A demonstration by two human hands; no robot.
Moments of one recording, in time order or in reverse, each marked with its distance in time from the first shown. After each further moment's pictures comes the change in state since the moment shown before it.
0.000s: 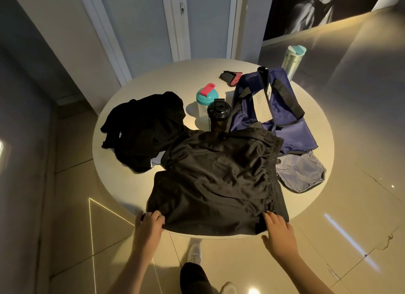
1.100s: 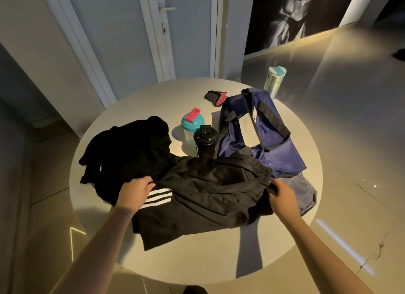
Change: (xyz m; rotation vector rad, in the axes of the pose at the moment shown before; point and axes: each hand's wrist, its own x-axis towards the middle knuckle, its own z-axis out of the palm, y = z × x) left_hand 0.192 0.003 -0.119 -0.046 0.053 -0.017; right_hand 0.130 0.008 -0.134 0.557 0.371 0.163
